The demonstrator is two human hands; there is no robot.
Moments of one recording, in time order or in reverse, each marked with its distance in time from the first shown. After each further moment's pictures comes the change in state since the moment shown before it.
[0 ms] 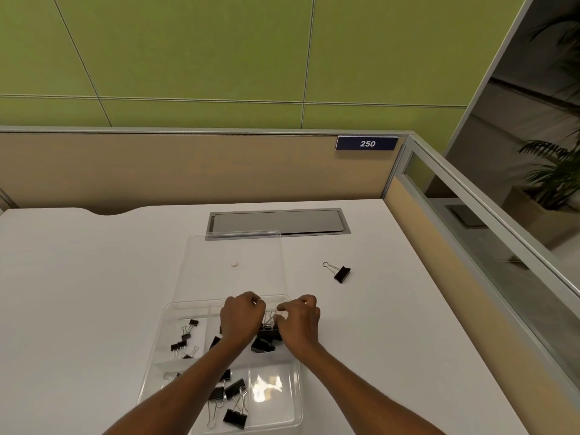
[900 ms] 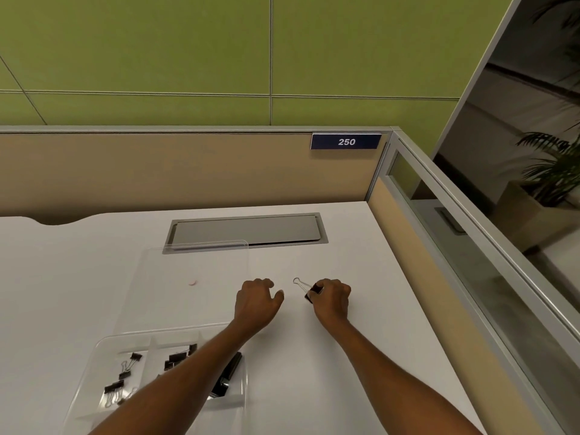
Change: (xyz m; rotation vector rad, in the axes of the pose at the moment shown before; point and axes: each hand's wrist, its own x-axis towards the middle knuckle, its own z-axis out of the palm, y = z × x) left_hand 0.071 0.104 0.092 0.221 -0.152 0.176; right_hand 0.146 0.125 -0.067 -0.006 0.031 0.264
